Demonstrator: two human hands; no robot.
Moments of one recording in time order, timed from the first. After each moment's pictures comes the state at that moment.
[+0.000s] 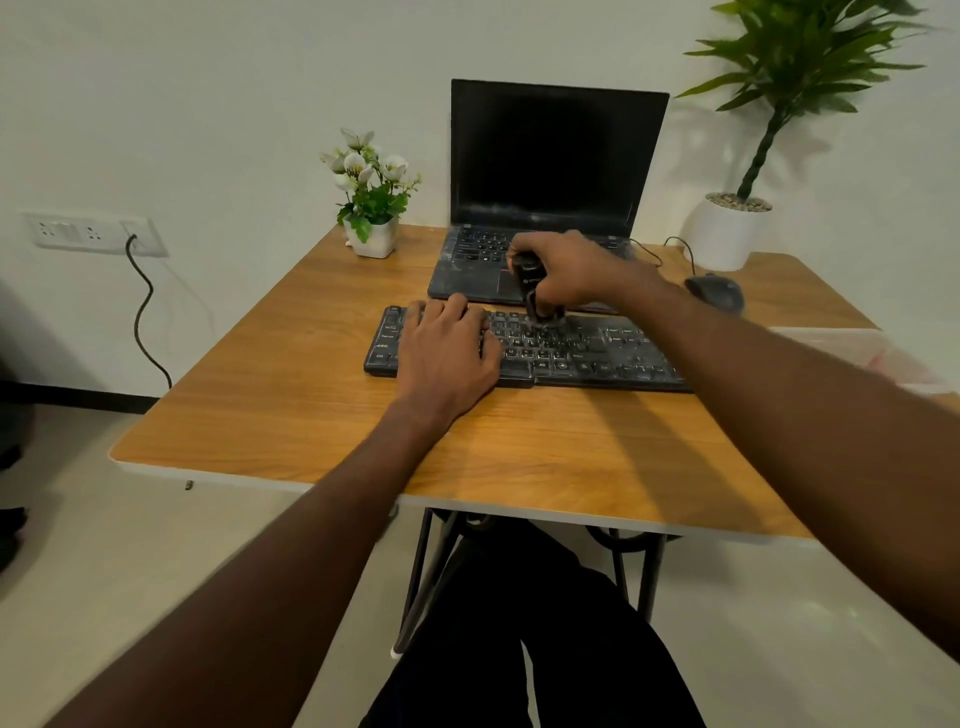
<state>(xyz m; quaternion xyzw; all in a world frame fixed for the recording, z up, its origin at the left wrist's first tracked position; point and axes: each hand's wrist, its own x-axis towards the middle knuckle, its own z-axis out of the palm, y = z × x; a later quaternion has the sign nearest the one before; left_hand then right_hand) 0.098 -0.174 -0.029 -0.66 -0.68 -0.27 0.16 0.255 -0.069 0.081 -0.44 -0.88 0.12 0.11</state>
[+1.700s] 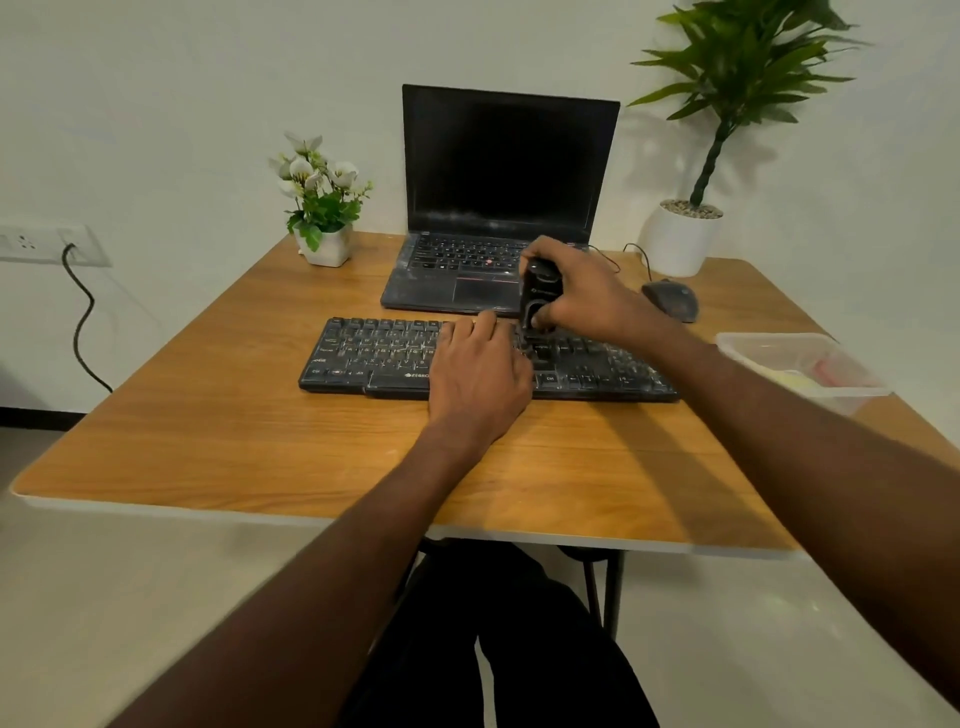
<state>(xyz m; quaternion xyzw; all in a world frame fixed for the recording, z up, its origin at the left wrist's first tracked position) 0.185 -0.160 -0.031 -0.67 -0.67 -0.29 0.13 0.330 -0.077 0.063 -0.43 -0.86 0.13 0.24</state>
